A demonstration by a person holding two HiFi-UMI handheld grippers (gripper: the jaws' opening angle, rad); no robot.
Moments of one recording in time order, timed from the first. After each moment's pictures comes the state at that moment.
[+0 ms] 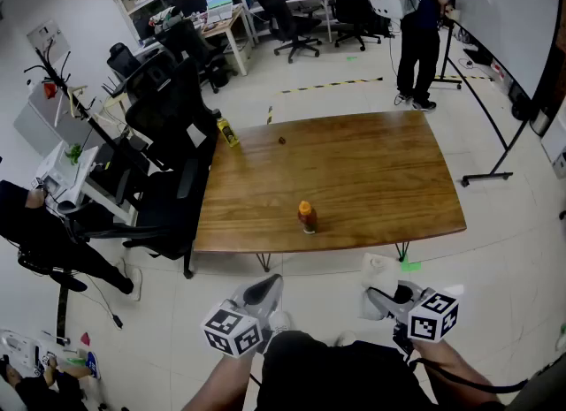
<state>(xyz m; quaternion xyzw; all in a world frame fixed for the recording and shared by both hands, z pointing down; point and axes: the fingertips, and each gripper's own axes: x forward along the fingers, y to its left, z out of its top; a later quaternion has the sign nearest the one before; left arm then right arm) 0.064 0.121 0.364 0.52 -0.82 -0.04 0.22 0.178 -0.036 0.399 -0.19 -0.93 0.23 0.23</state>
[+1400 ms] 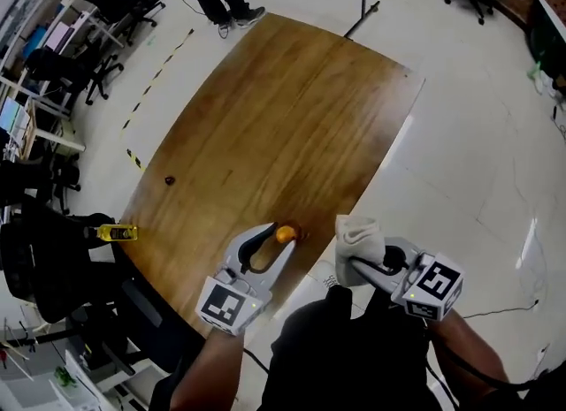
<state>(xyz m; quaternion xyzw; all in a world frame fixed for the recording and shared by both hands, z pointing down) -0.103 -0.021 0.437 0.88 -0.46 0.13 0.10 0.009 -0.001 0.472 0.12 -0.95 0.25 0.13</state>
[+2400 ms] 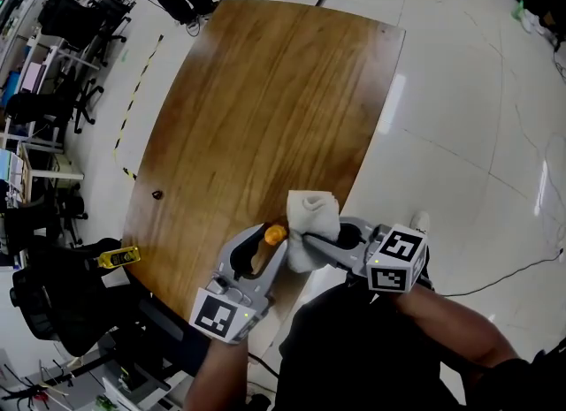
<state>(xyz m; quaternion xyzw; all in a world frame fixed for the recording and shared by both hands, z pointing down) -0.099 -0.021 0.455 0.89 -0.43 0.11 0.12 -0.068 -0.019 0.505 0.13 -0.91 0.40 -0.04</state>
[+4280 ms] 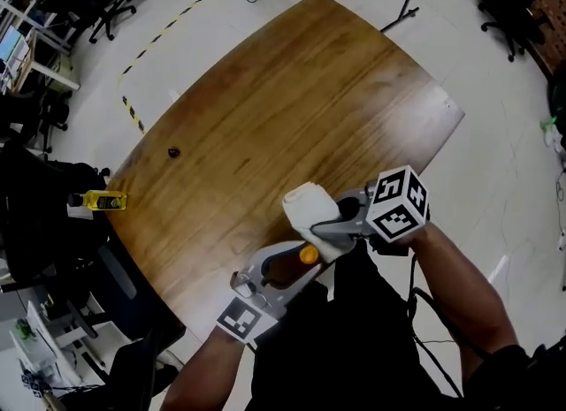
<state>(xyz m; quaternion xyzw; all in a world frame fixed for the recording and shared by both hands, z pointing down) -0.083 -0.017 0.454 0.90 -0.42 0.08 0.08 -0.119 -0.060 0.499 -0.22 -0.87 0.34 0.29</state>
